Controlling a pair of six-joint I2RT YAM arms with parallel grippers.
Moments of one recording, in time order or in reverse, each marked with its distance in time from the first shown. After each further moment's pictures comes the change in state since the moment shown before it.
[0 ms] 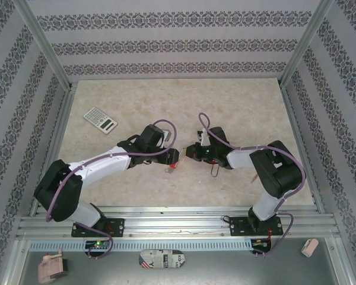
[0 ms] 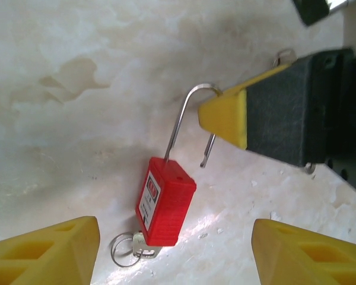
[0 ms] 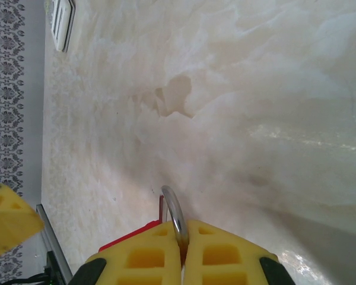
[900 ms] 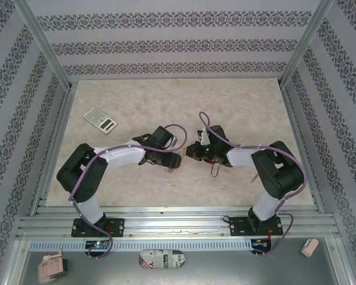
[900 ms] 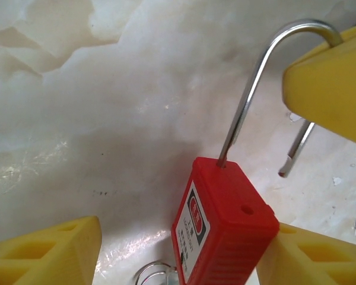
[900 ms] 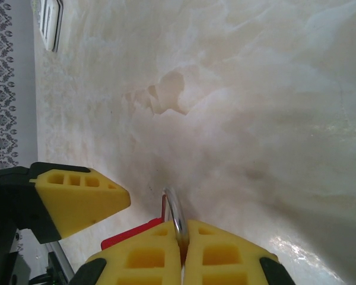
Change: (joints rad) left arm 0.000 0.237 0.098 -0.056 -0.014 0.088; right arm 0.000 -0.013 0.033 -0.094 0.007 0.003
